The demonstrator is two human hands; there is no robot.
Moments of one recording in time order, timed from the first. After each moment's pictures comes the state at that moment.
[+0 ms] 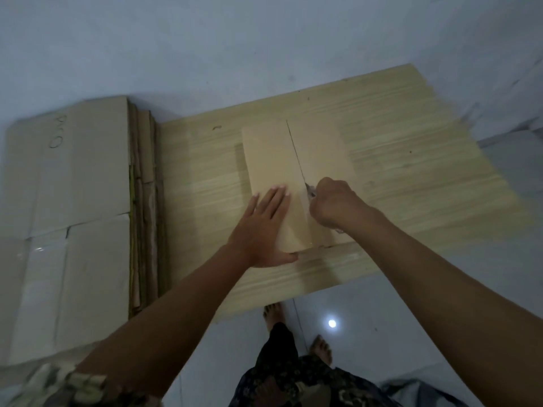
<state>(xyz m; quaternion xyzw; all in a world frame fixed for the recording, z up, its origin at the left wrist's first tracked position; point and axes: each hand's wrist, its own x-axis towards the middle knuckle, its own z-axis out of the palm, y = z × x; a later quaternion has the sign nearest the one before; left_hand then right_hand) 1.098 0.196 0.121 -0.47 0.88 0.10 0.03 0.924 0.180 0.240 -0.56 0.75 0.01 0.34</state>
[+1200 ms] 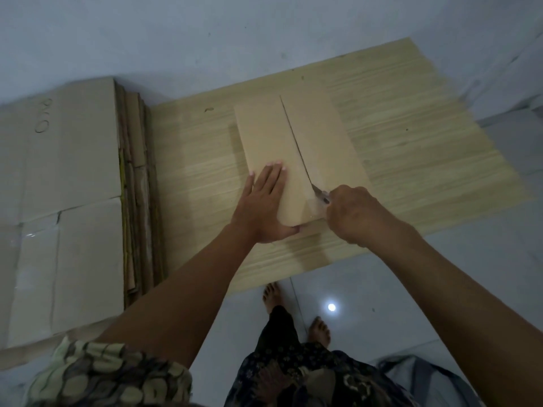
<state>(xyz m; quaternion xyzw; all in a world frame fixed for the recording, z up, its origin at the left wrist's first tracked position) 1.080 0.193 0.107 -0.51 0.85 0.10 -0.02 0.891 0.233 0.226 -0.57 0.74 0.02 0.34</state>
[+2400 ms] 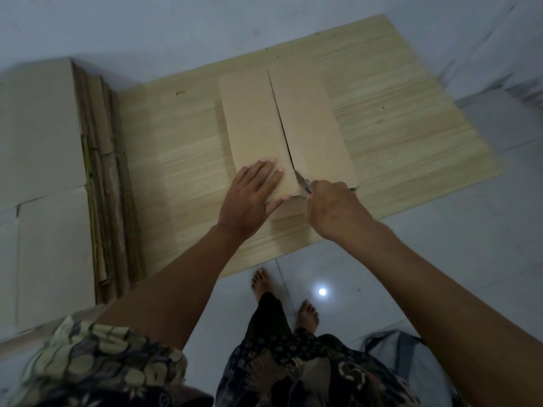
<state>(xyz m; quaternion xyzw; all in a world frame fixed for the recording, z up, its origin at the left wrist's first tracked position) 1.064 0.208 0.072 -0.42 0.88 -0.06 -0.22 0.884 0.269 0.216 -0.58 0.74 0.00 0.33</state>
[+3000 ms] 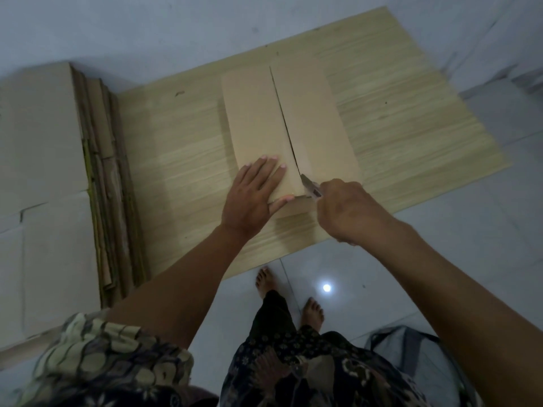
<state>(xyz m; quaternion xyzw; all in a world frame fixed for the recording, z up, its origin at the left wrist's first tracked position) 1.064 0.205 0.071 -0.44 0.87 -0.07 -0.20 0.879 0.265 0.232 -0.54 0.75 0.03 0.37</state>
